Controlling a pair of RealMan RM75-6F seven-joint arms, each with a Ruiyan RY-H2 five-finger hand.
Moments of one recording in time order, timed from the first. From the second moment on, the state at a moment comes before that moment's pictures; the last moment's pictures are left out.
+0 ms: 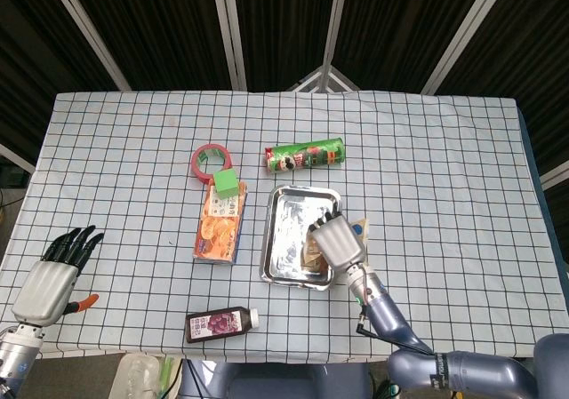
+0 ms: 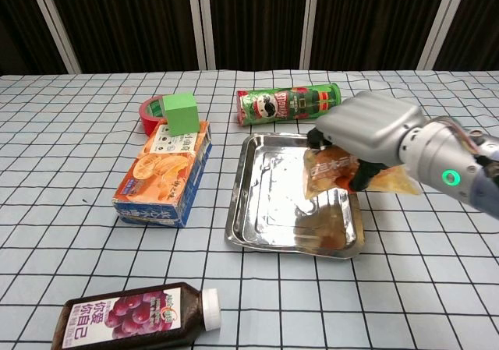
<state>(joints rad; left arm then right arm) -0.15 -1.15 0.04 -1.67 1.59 1.40 0.19 0.69 -1.66 0.25 -1.65 -1.01 1.01 -1.11</state>
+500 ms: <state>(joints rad) -0.15 -1.14 0.04 -1.66 1.59 1.40 0.17 0.83 -1.84 0.26 -1.58 -0.83 1.13 -1.26</state>
